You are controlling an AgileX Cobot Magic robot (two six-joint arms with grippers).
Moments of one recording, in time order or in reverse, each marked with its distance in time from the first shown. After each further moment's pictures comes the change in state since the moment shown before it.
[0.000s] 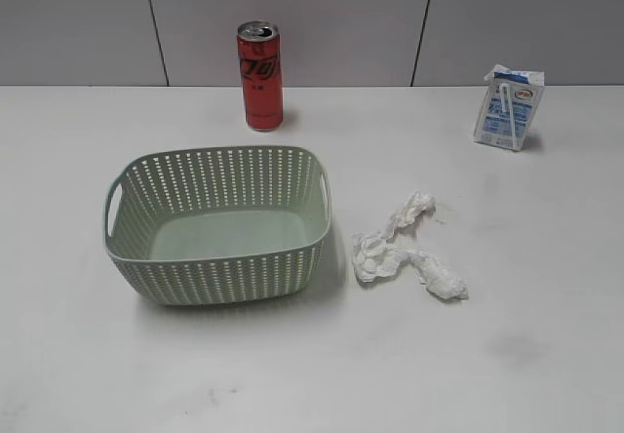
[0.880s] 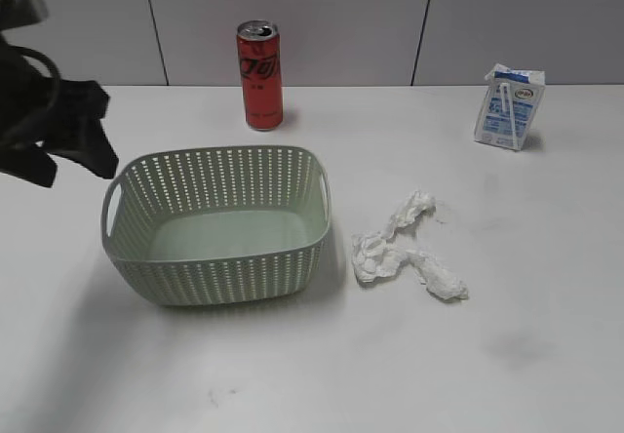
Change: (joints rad) left arm -0.184 1.453 -0.565 -0.214 -0.125 -0.024; right arm 0.000 0.000 0.000 0.001 -0.001 0.000
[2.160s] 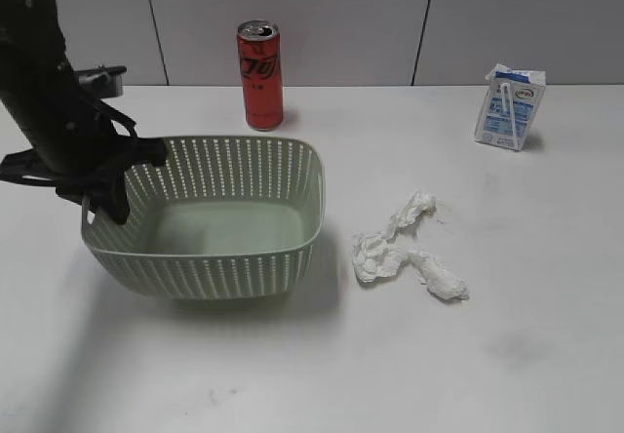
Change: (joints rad) left arm -0.016 0.340 -0.166 0.063 0.050 -0.096; right arm 0.000 0.000 0.000 0.023 0.000 0.000
